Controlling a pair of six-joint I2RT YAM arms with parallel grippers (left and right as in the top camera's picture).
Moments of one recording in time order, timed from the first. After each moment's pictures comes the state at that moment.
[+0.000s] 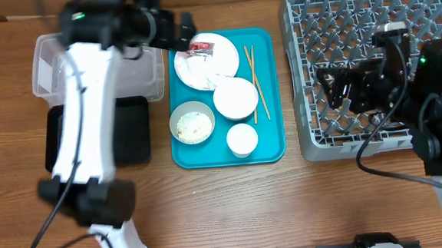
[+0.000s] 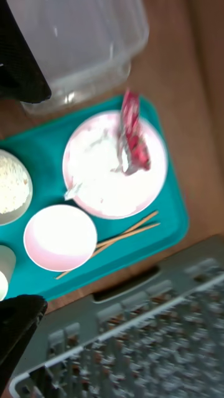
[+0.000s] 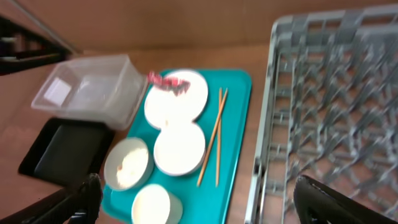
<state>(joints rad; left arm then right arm) -0.18 1.99 2.25 -1.22 0.32 0.04 0.01 1.13 1.35 -0.87 -0.42 0.10</state>
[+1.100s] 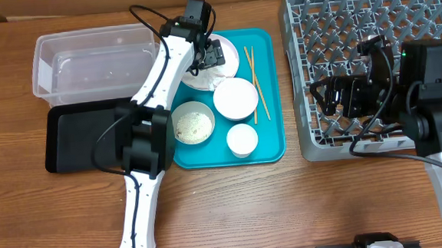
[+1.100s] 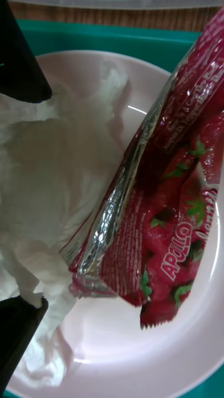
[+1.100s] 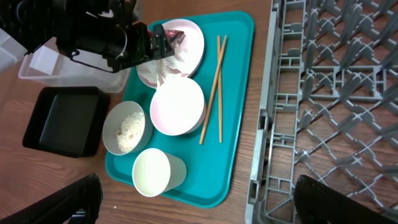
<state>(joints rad) -0.31 2.50 2.25 -0.99 -0.07 -0.52 0.01 1.22 1.35 -0.99 -0.44 0.10</state>
